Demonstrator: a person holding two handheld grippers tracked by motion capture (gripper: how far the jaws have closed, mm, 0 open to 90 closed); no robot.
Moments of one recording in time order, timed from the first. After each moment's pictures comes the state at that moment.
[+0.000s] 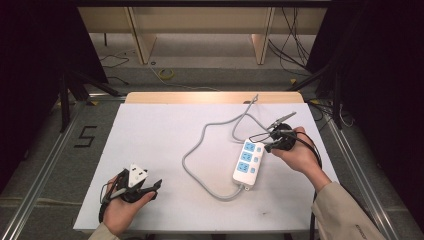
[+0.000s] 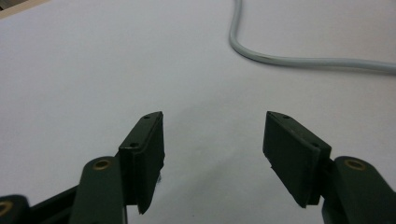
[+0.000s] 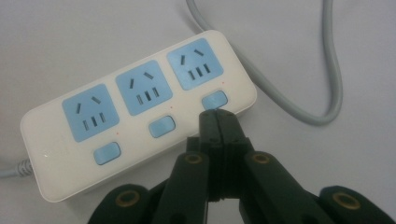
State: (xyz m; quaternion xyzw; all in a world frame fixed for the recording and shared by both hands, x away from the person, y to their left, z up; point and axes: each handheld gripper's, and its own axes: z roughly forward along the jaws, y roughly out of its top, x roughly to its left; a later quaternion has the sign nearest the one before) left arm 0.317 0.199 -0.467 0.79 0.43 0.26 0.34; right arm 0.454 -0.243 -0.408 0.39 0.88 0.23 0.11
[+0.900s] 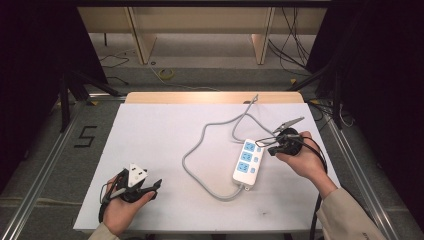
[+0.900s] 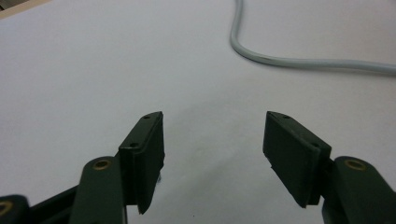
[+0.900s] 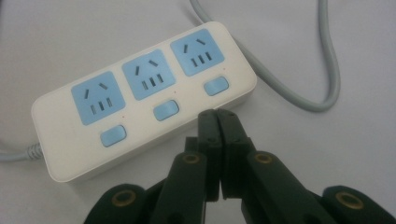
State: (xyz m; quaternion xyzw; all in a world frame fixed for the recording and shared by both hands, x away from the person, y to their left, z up) left arm 0.317 0.199 -0.467 0.79 0.44 0.26 0.35; right arm 0.439 -0.256 -0.410 0.39 0.88 0.25 0.11
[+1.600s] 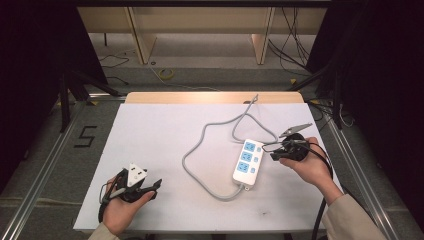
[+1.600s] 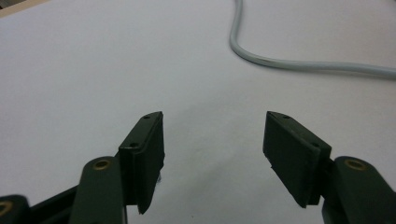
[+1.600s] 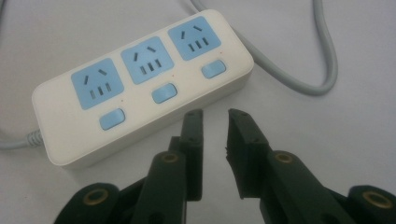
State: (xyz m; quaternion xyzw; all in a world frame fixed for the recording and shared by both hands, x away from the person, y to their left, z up) left arm 0.317 0.200 -0.466 0.79 0.44 0.26 0.35; right arm 0.425 -0.271 -0.418 0.40 0.87 0.27 0.12
